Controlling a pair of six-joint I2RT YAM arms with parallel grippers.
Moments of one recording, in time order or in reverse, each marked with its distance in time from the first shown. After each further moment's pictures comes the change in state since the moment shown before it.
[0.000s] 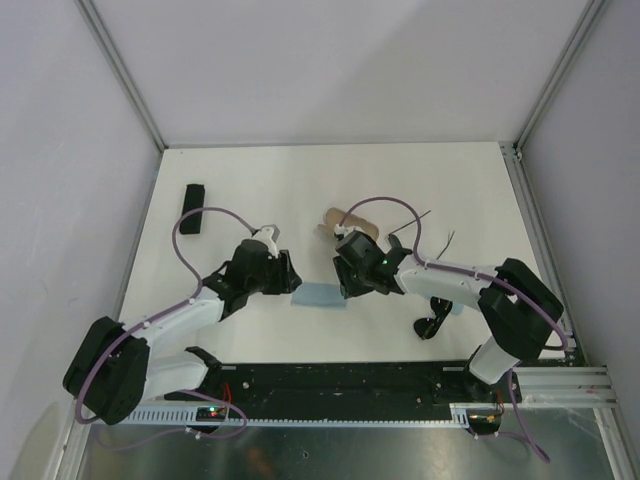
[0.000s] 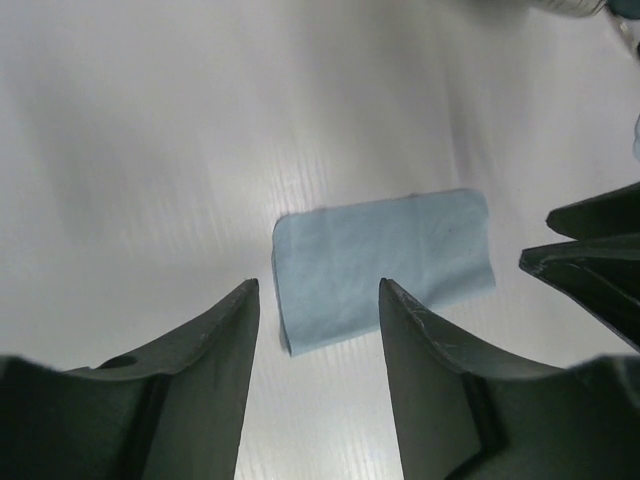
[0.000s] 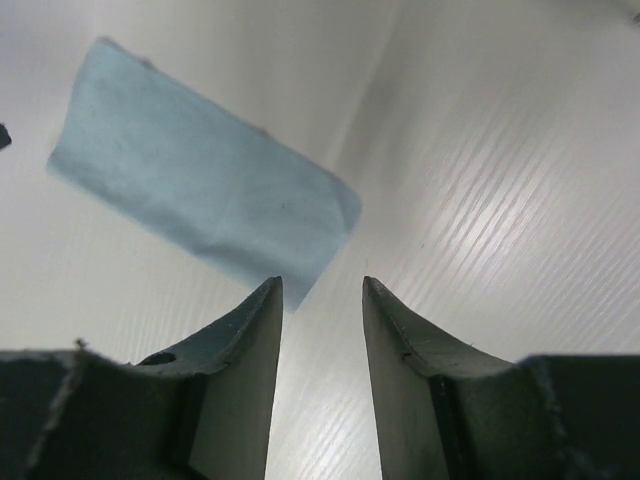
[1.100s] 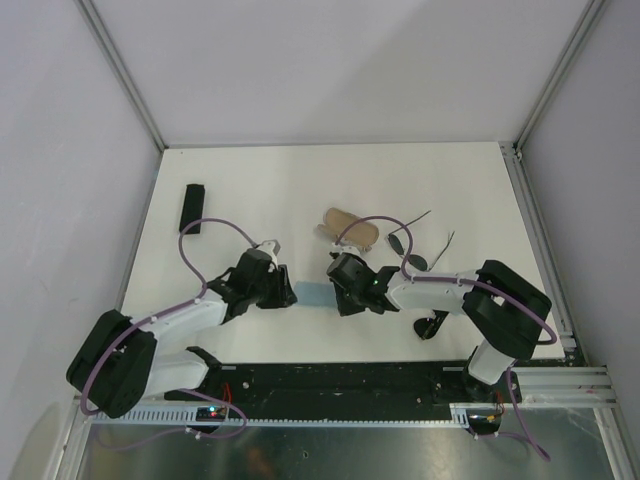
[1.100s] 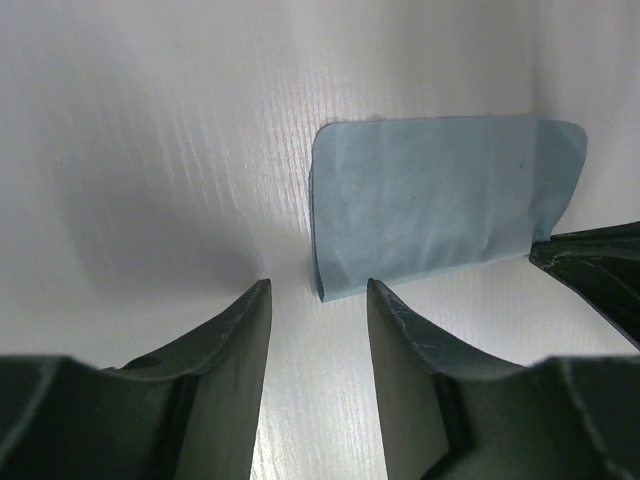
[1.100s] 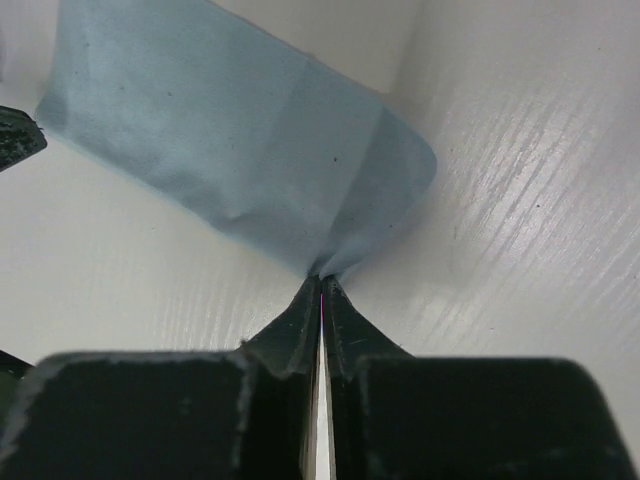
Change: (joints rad) left arm -0.014 0.027 -0.059 -0.086 0.022 -0.053; right arm 0.124 0.035 -0.109 0.109 0.012 0.181
